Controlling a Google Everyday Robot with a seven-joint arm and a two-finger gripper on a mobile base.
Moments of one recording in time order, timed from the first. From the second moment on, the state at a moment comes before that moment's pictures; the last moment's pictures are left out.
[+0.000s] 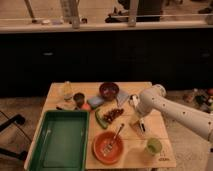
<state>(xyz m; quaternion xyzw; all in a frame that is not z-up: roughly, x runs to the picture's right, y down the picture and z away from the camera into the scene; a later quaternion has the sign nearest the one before) 0.213 0.178 0.889 -0.28 0.09 0.44 0.85</state>
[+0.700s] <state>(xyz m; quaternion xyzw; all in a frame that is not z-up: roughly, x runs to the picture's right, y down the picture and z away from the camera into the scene) 0.221 0.184 0.888 -0.30 0.07 0.46 0.83</state>
